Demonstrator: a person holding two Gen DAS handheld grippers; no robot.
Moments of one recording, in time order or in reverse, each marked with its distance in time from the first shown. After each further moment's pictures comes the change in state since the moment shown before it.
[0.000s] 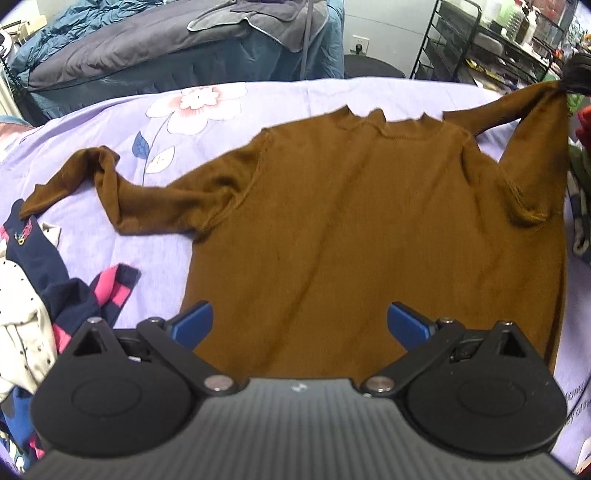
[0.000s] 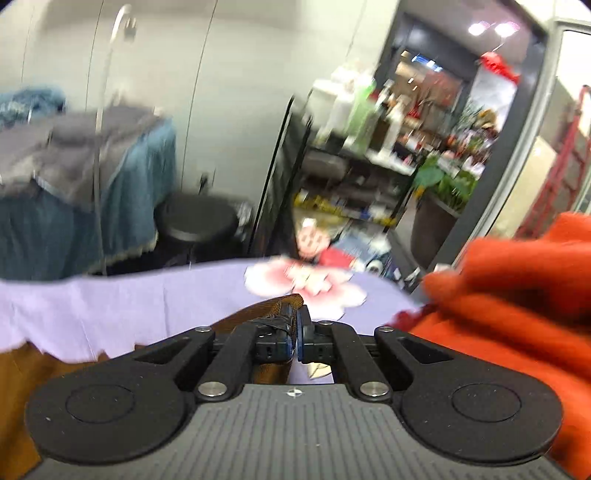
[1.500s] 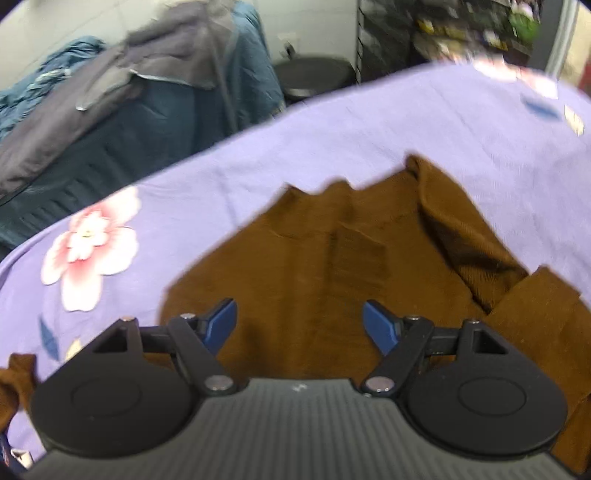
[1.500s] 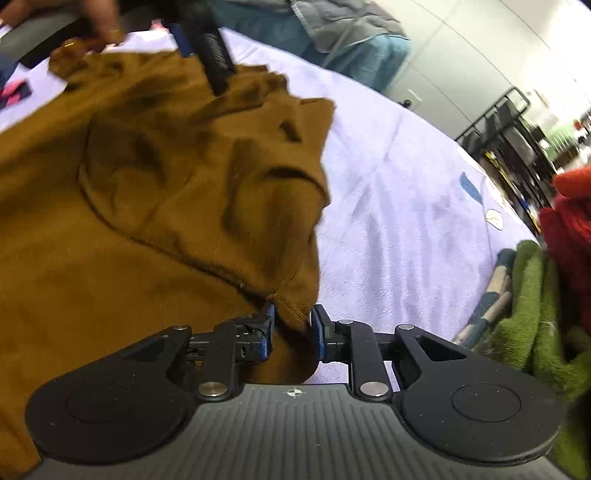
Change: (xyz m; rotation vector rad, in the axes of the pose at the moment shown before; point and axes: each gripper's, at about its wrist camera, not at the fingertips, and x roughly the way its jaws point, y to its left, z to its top) left arm 0.155 -0.070 0.144 0.352 0.012 0.006; right arm -0.068 0.047 -0.195 -0.656 0.226 0.429
